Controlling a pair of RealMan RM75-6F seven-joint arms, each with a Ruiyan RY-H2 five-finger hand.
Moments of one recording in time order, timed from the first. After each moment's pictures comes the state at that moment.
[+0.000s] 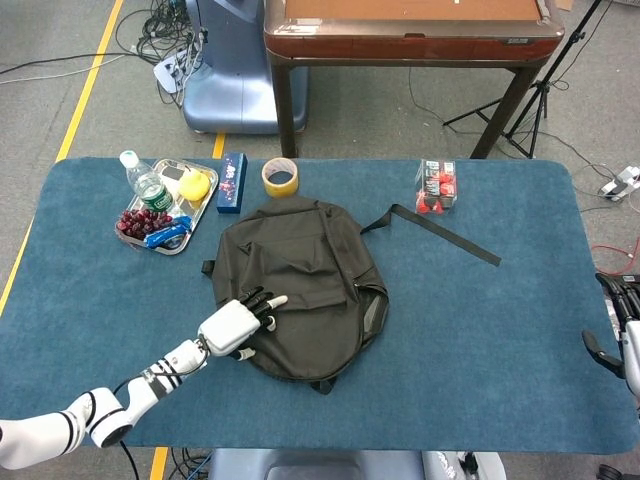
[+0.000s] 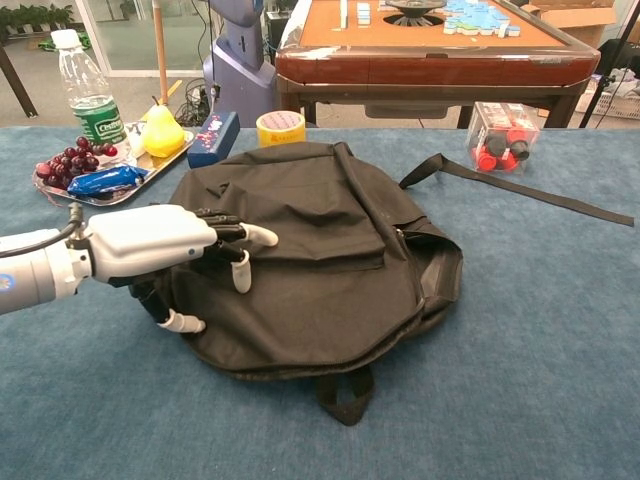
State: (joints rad) left arm -0.74 -1.57 -0.02 -1.26 1.66 0.91 0.01; right arm 0.01 -1.01 0.11 -1.69 -1.48 1.61 -0.07
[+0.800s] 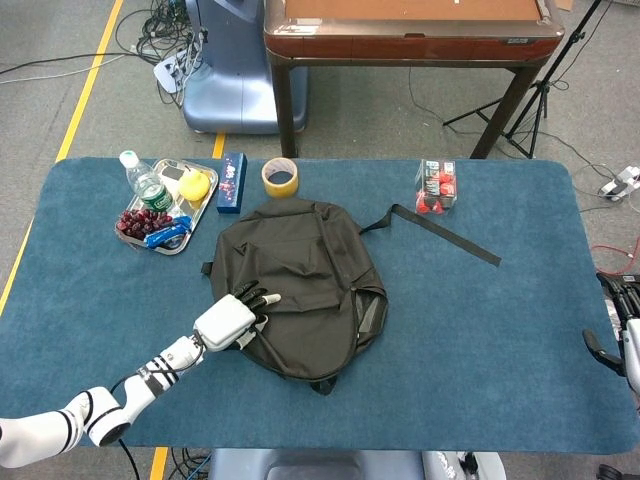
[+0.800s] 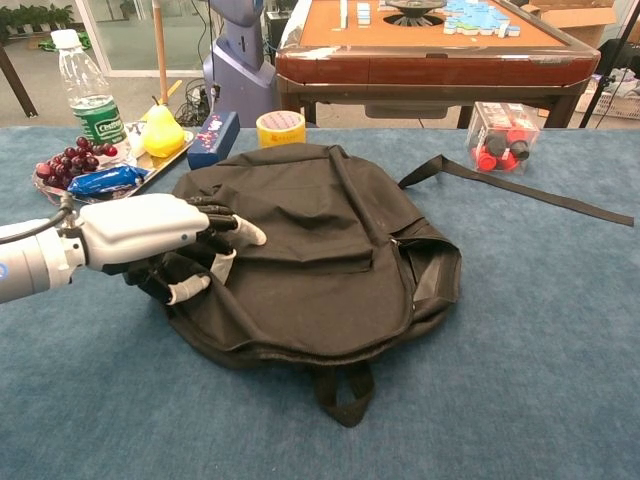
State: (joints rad) left arm -0.75 -1.55 0.00 -1.26 1.63 0.96 -0.02; right arm 0.02 -1.02 0.11 -1.66 -1.47 1.59 -0.04
